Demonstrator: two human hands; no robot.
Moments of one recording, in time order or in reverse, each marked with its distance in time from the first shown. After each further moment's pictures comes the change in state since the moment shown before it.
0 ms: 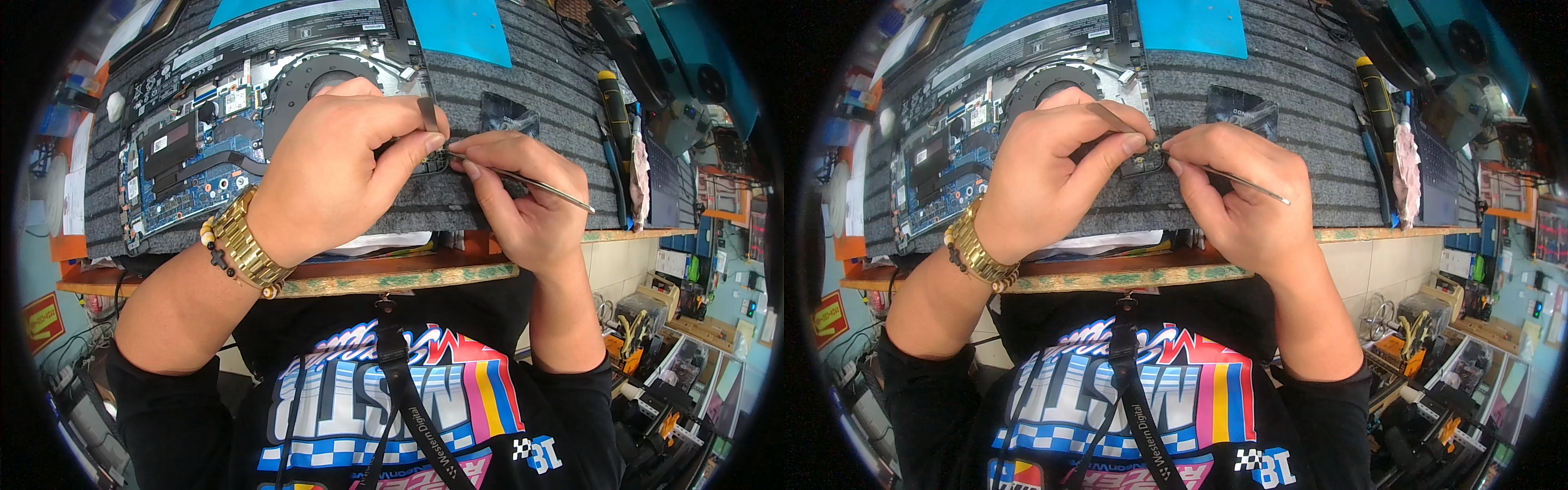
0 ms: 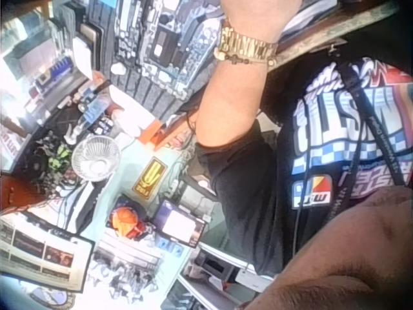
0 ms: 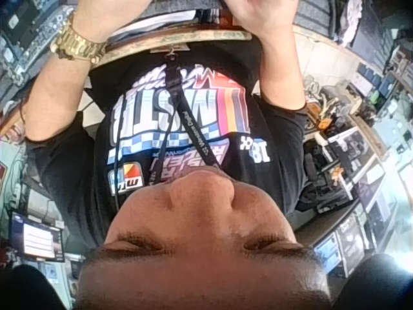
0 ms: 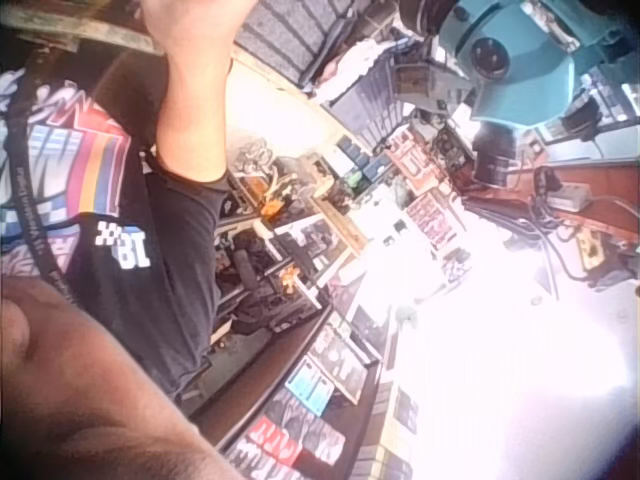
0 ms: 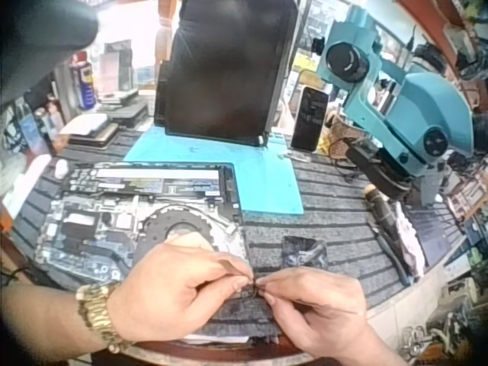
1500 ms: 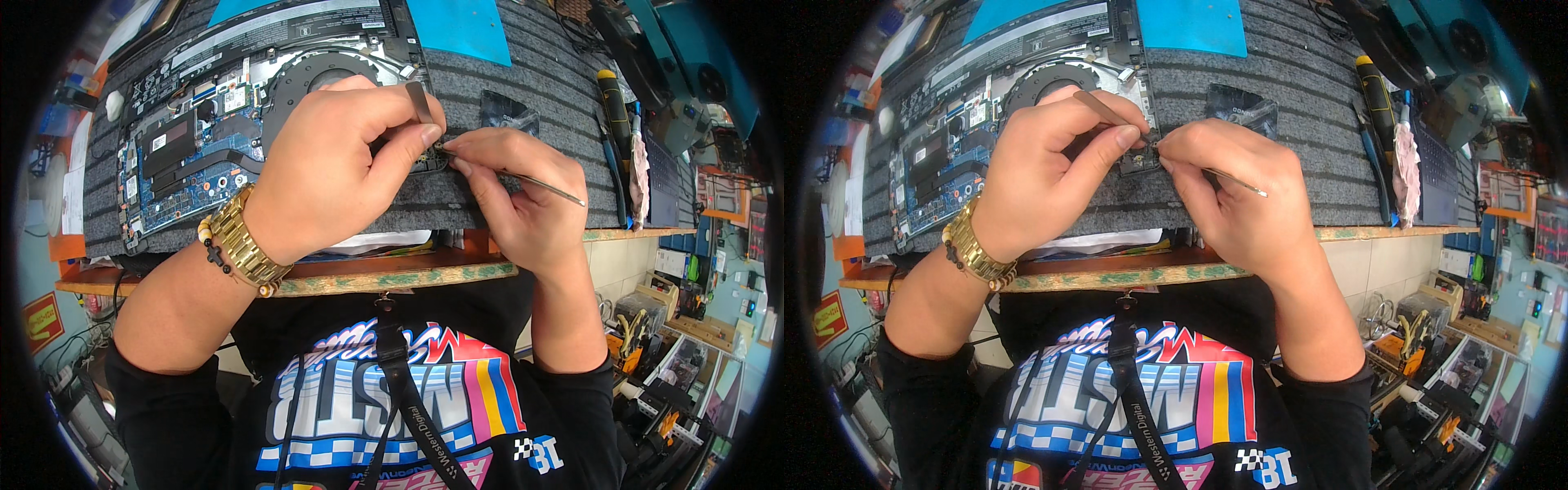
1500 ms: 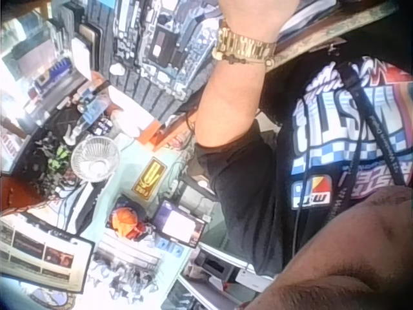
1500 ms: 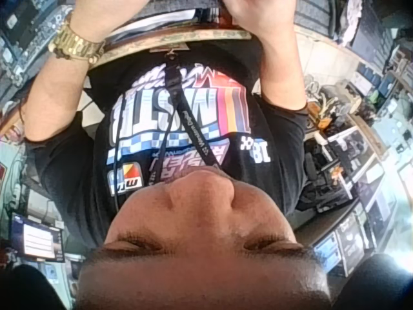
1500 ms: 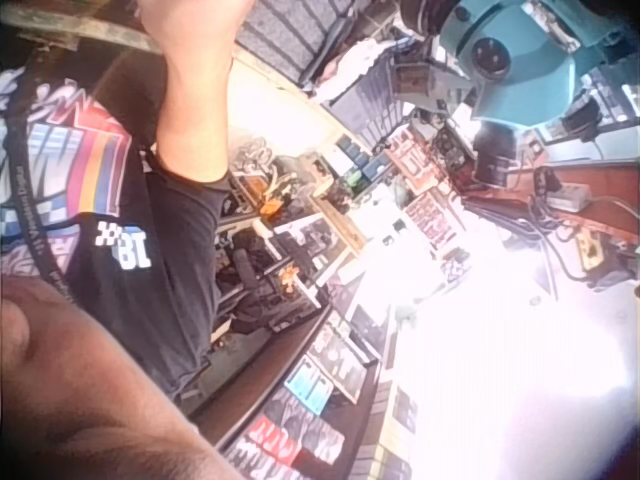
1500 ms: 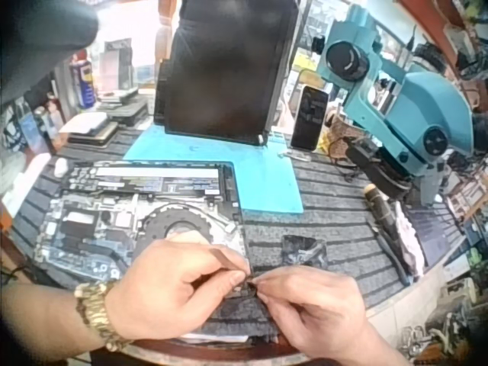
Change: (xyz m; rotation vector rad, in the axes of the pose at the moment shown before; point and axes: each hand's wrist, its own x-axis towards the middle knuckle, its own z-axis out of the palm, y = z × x) left_hand -0.001 0.000 0.001 -0.063 0.029 -0.053; right_hand 0.008 -0.007 0.000 -0.057 -0.056 -0.047
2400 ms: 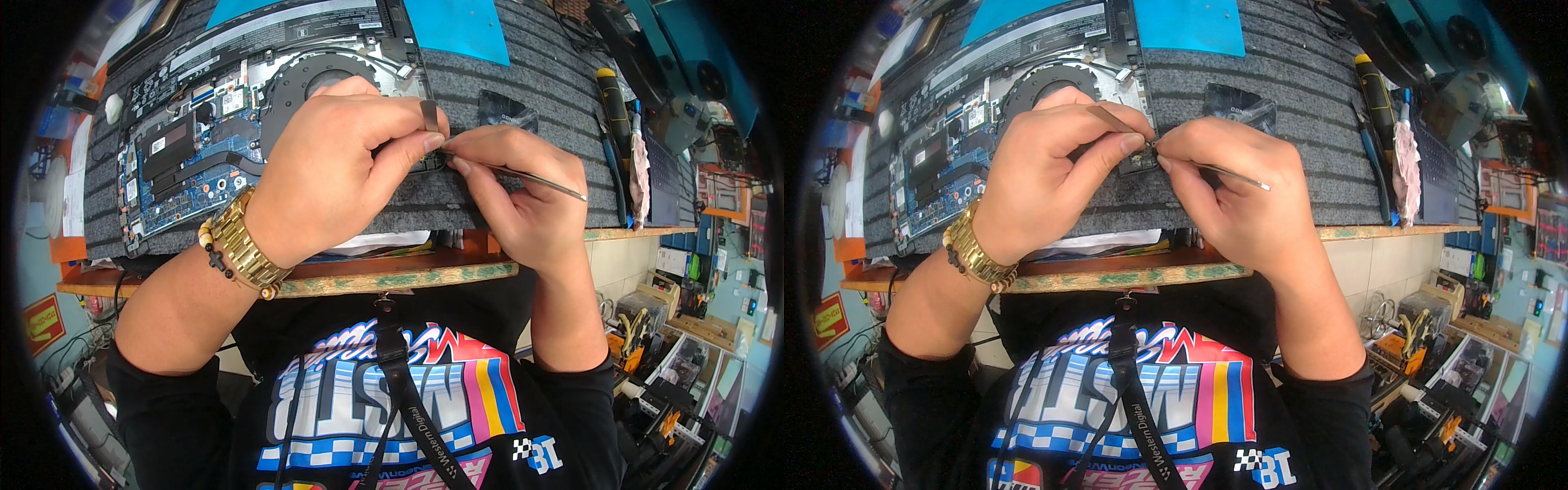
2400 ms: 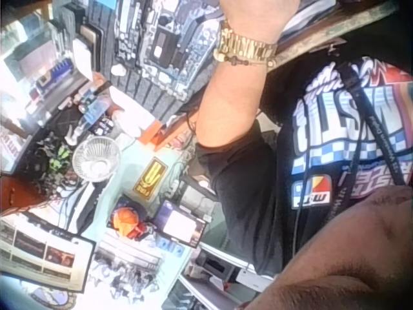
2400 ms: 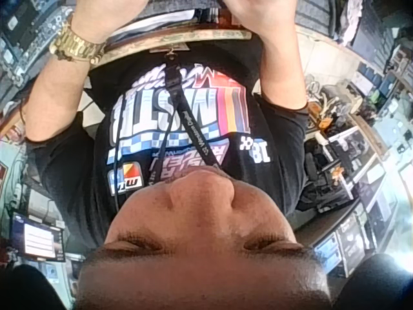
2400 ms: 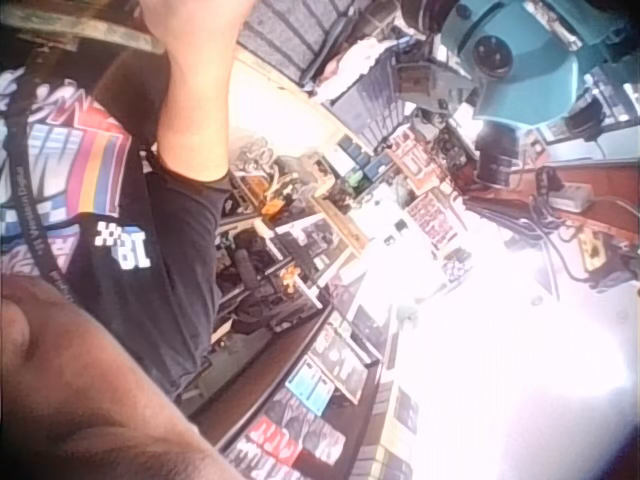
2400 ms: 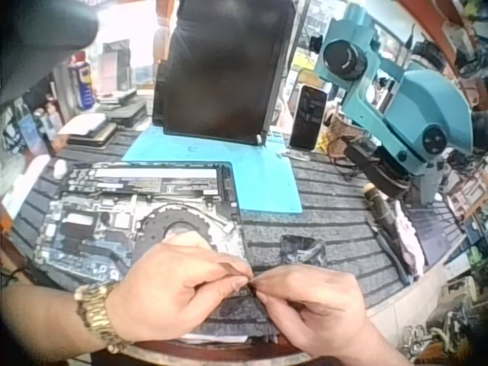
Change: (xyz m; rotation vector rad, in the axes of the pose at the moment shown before) left_hand 0.001 0.001 0.000 0.057 -0.036 0.058; right_hand 0.000 0.004 0.000 0.049 0.015 0.003
